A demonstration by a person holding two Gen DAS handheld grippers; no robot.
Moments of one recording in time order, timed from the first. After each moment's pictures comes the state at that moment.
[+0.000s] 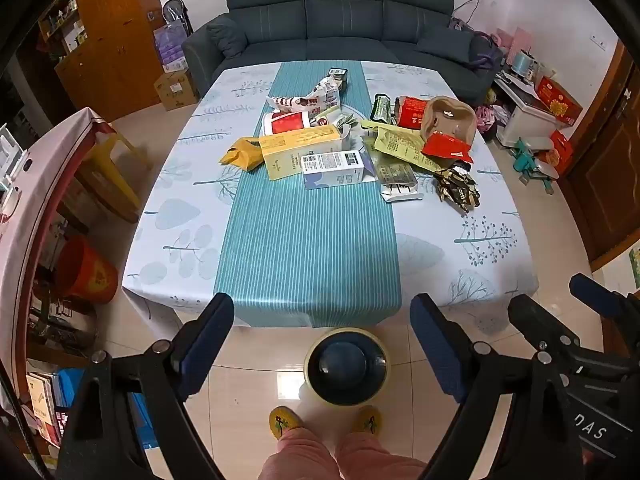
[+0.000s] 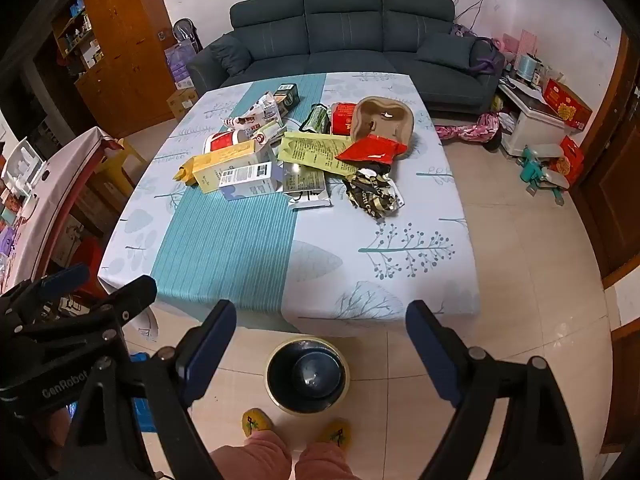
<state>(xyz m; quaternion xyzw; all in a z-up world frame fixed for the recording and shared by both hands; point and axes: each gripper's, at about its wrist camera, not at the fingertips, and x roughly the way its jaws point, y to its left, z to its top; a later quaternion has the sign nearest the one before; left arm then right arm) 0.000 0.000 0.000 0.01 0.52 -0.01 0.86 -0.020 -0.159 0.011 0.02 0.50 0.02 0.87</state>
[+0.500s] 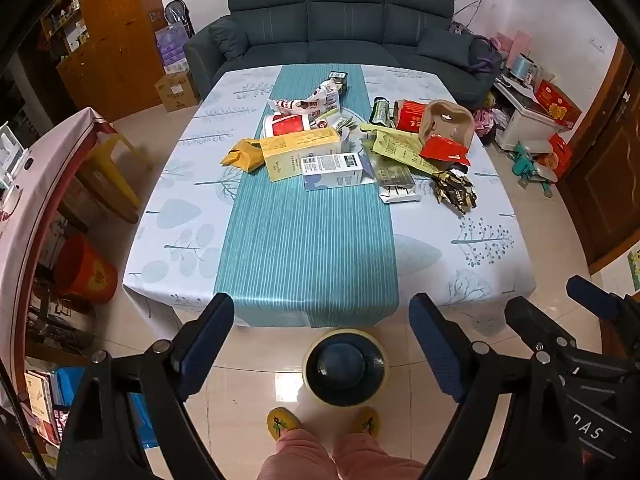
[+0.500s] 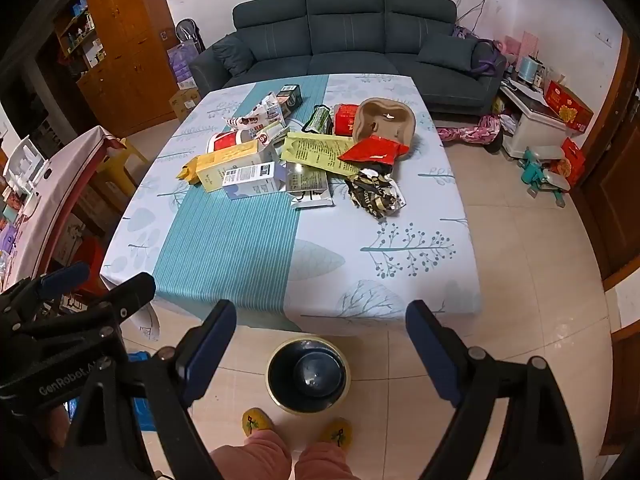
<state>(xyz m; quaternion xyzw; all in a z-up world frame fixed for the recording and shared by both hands) 0.000 0.002 0.000 0.01 0.51 -0.01 0.86 -0.022 -0.159 0.011 0.02 0.50 0.02 0.87</state>
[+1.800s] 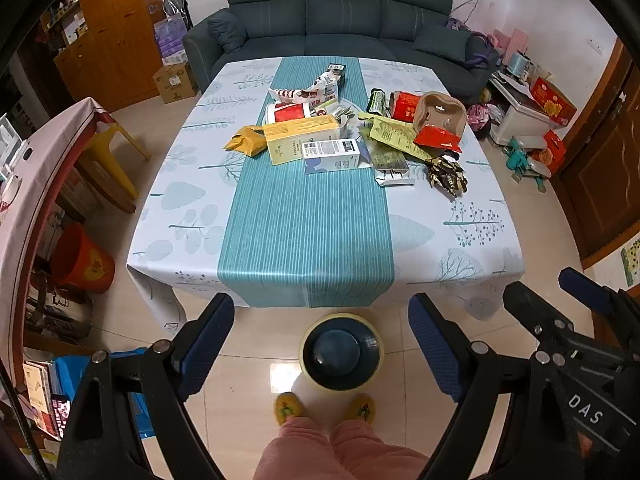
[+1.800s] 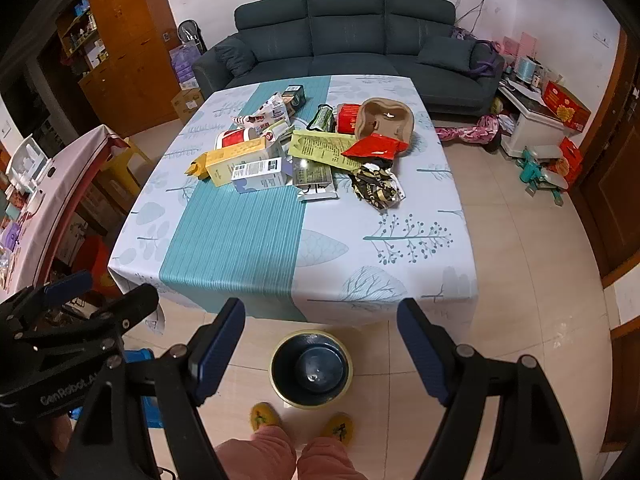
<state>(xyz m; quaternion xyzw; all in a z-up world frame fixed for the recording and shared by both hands) -0.029 0.010 0.009 0.00 0.52 -0.02 0.85 -0.047 -0.154 0.022 0.02 0.50 0.02 0.87</state>
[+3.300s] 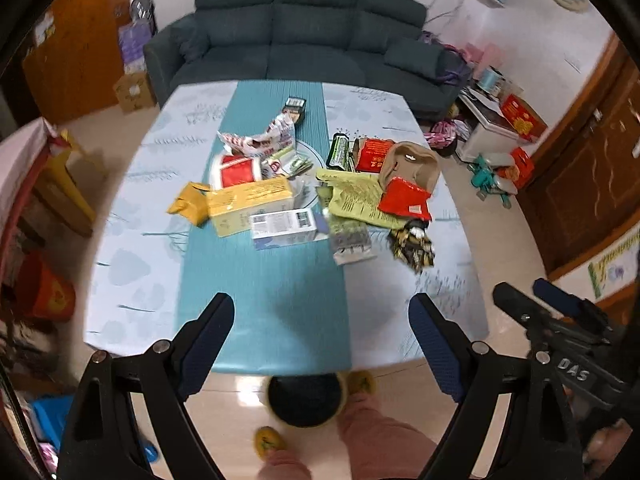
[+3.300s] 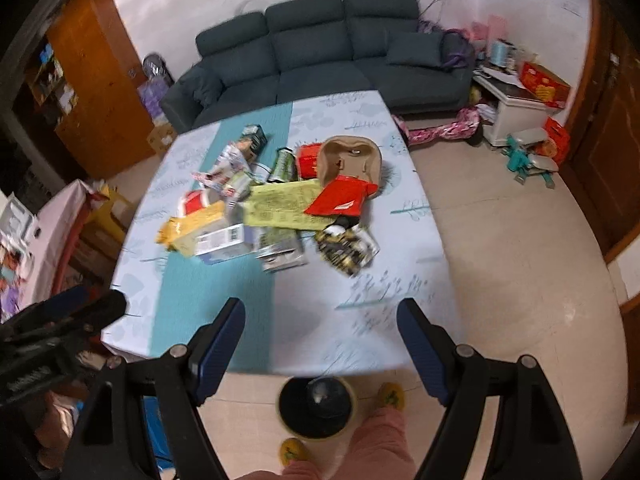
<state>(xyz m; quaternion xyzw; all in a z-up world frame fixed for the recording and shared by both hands) 0.100 -0.017 0.025 -0.05 0.52 -0.09 0.85 0.052 -0.212 0.030 0.07 0.49 -0.01 0.87</state>
